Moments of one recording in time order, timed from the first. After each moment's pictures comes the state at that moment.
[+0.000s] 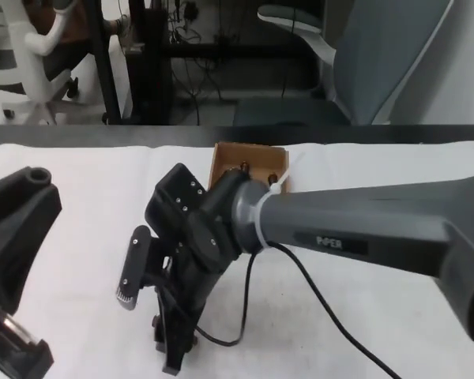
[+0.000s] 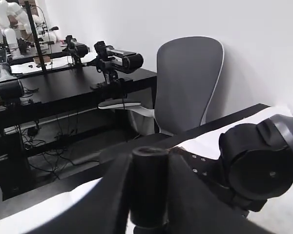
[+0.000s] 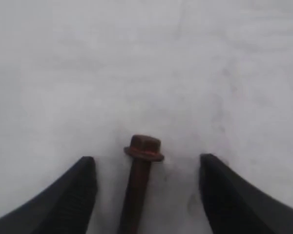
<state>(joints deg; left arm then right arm) -22.0 10.2 -22.4 18.0 6.9 7.8 51.4 122.1 -87.3 36.1 -7.9 -32.1</state>
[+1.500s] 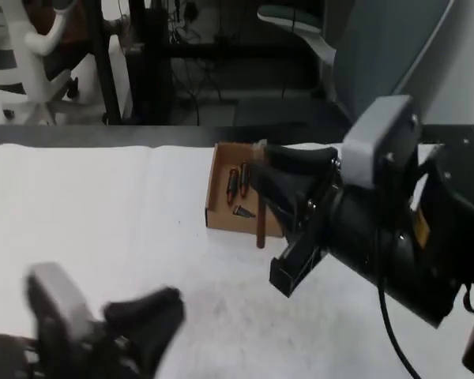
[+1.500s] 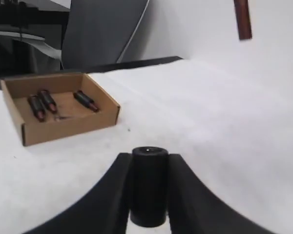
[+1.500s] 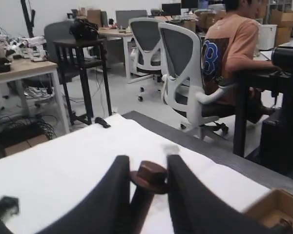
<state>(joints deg) -38.0 52.0 0.3 -38.7 8.2 -6.7 46.0 64.0 -29.7 -28.6 -2.3 1.2</state>
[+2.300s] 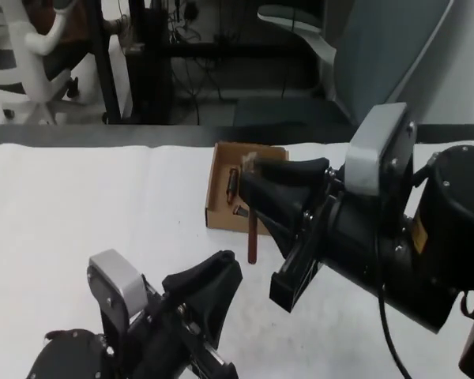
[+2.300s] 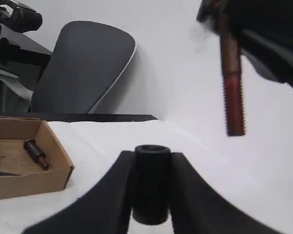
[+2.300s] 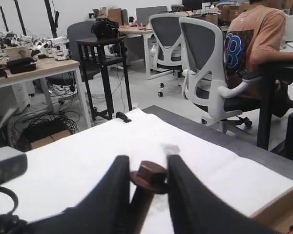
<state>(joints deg) -47.3 86.7 -6.3 -81.4 0.0 -17.8 46.2 65.3 -29.5 -28.7 -5.9 3.3</state>
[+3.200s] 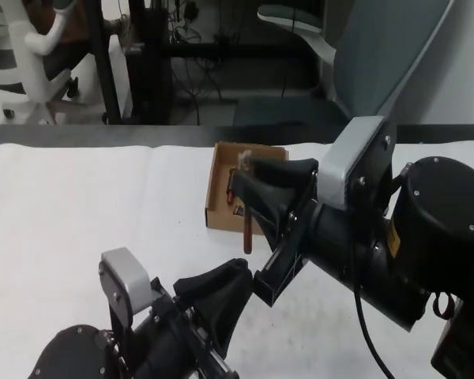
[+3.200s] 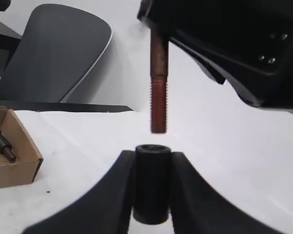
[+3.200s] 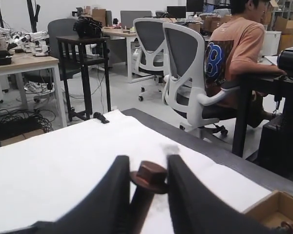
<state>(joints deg) -47.3 86.7 -7.6 -80.2 4.4 -20.7 46.2 70.3 -29.5 -34.8 -2.8 -1.4</state>
